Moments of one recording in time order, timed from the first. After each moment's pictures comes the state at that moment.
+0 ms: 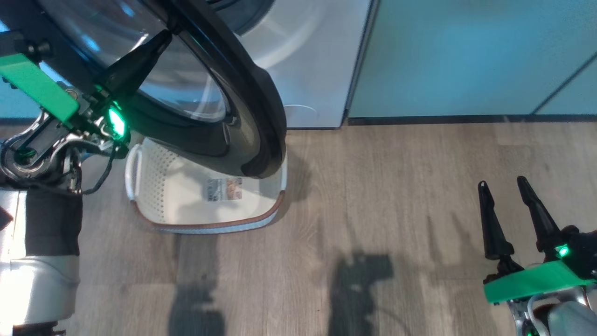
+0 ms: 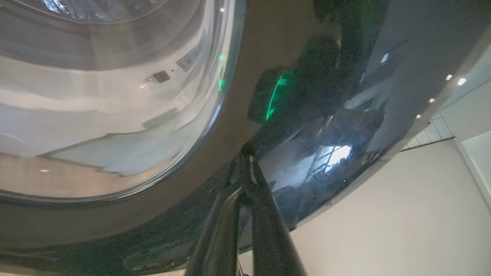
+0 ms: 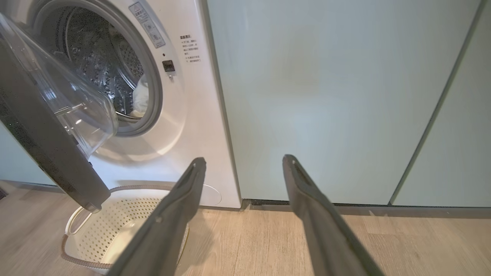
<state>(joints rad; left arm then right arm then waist) -0.62 0.27 0.14 0.19 -1.62 -0.12 0.70 -0.09 -0.06 0.07 0.10 0.18 0.13 -0.25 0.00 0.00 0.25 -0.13</state>
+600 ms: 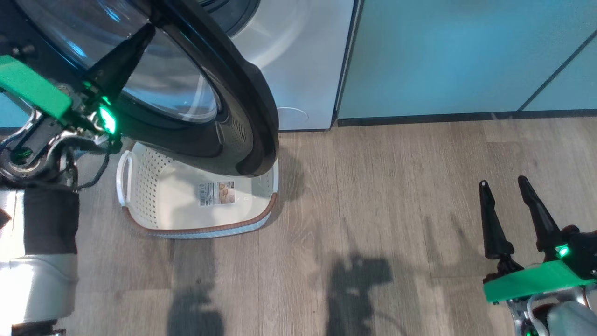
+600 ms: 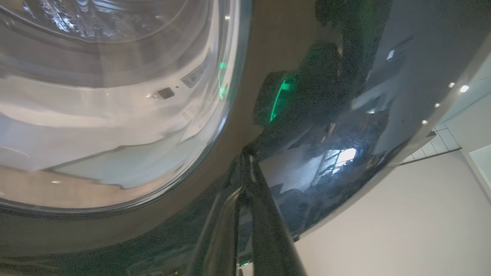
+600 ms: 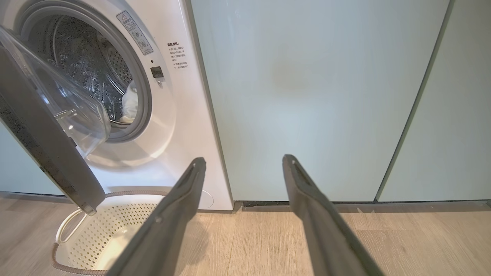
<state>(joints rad) -0.62 0.26 0.17 0.21 -1.58 -0.12 0.63 -0.09 -0.06 0.07 0.10 0.18 0.13 -0.25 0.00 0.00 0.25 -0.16</state>
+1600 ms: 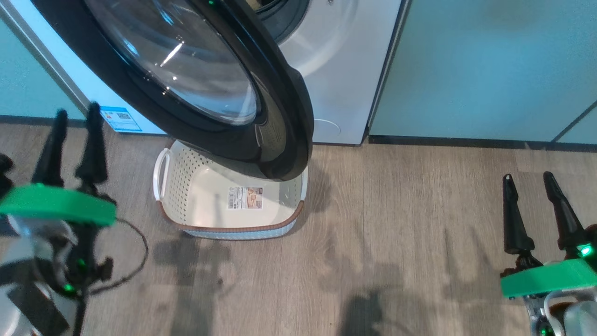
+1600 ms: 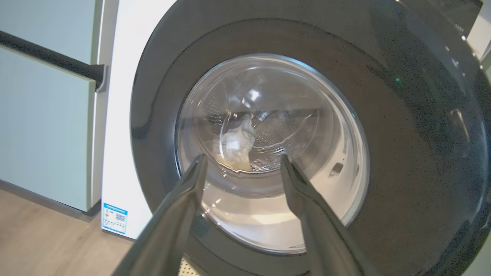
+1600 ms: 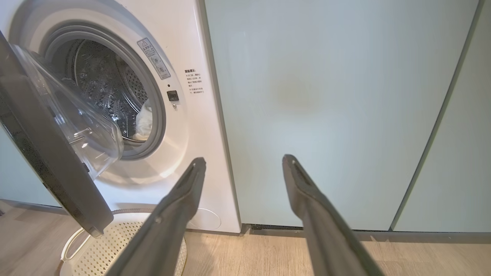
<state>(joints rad) -0.24 0.34 0.11 0.03 -0.75 -0.08 -0.14 -0.09 -0.05 0.00 0.08 0.17 0.13 -0.25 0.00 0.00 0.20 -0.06</state>
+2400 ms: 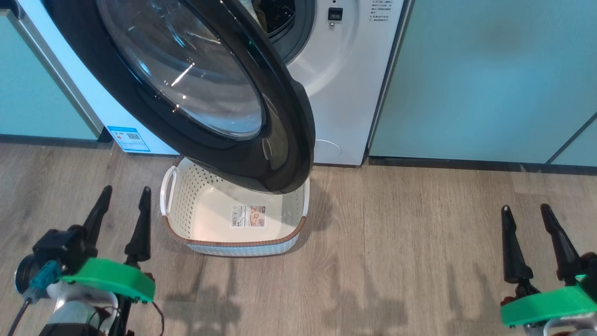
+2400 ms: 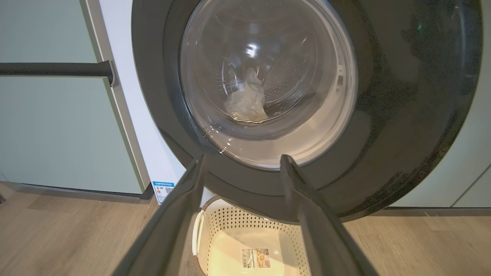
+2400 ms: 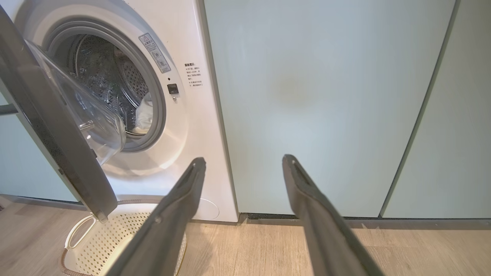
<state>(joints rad) 0.00 0.34 -0.04 0.01 -0.40 0.06 -0.24 0.01 -0.06 -0.01 0.08 0.17 0.13 -0.25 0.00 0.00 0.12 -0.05</state>
